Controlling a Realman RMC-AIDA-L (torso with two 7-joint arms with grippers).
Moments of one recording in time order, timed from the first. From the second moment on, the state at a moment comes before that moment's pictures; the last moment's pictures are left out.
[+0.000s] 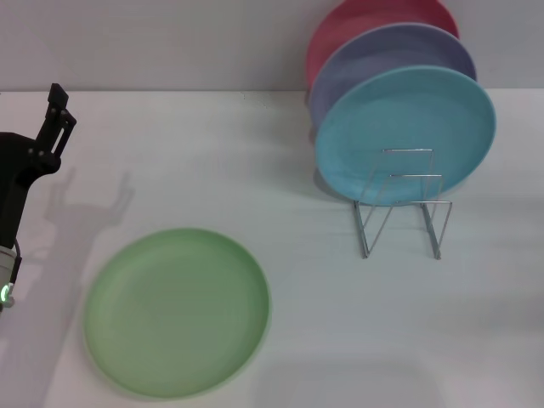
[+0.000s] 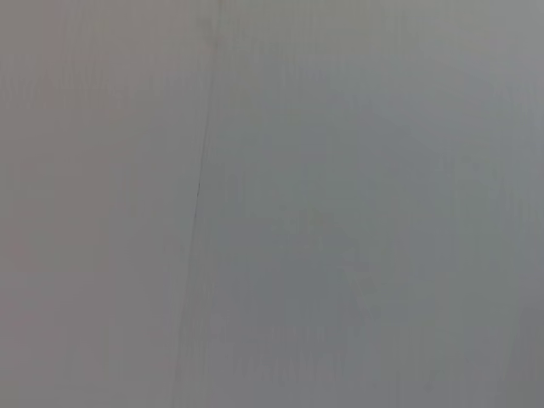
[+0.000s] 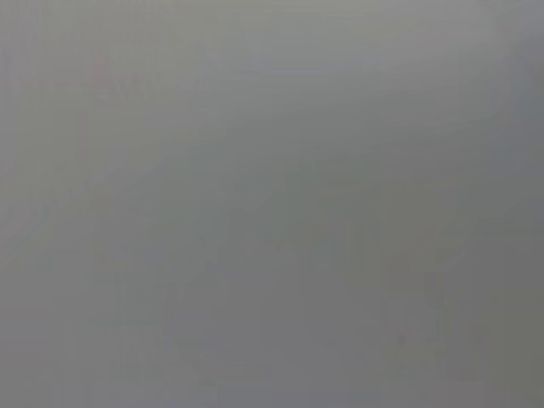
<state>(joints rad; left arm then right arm) -0.35 -2.07 -0.69 -0.32 2.13 1.43 -0.08 0.45 2.08 0.67 0.02 -1.60 -1.46 0.45</state>
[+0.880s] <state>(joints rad) -0.37 -2.05 -0.72 -0.41 2.13 1.31 -0.06 0.46 2.08 0.67 0.02 -1.60 -1.46 0.45</state>
